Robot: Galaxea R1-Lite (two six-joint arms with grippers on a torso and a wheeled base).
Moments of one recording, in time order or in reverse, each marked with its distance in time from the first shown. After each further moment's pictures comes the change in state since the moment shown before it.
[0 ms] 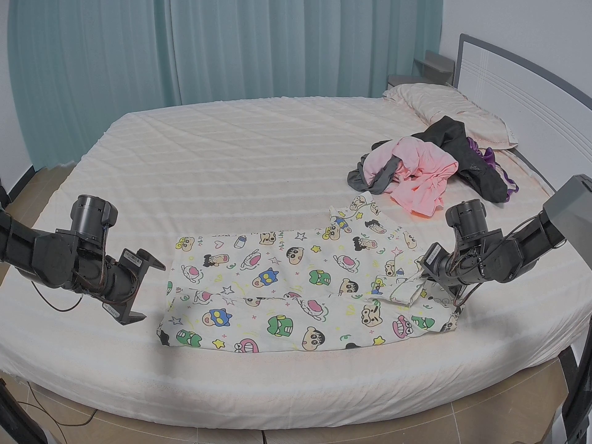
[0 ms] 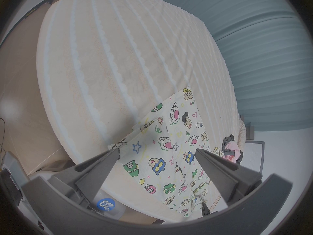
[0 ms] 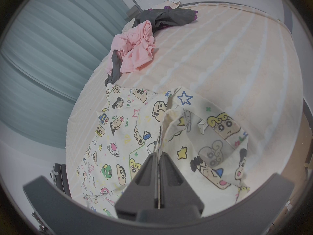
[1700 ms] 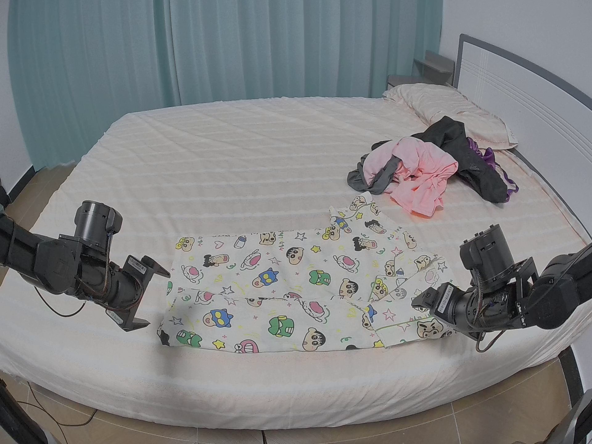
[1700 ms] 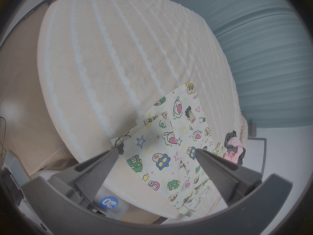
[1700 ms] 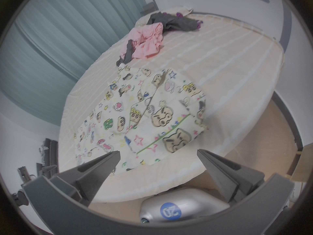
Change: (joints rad) left arm -0.024 0.000 0.029 -0.007 -0.002 0.000; right arm 0.239 -0.367 0.344 0.123 -0.165 0.000
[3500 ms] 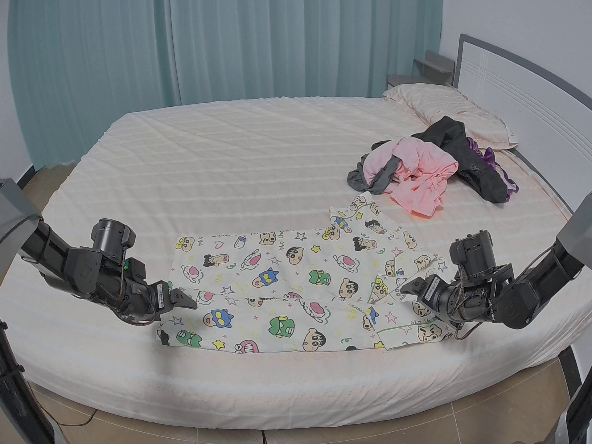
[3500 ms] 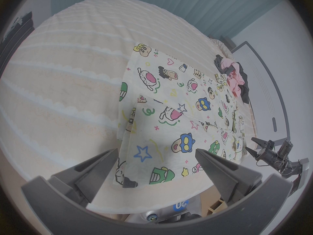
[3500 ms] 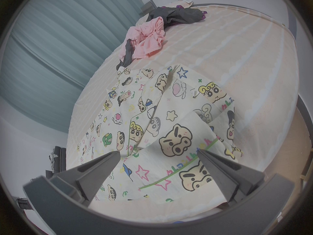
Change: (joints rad) left arm 0.054 0.195 -0.043 -0.058 -0.207 0.895; right arm -0.126 0.232 -0.001 -0.351 0.143 -0.039
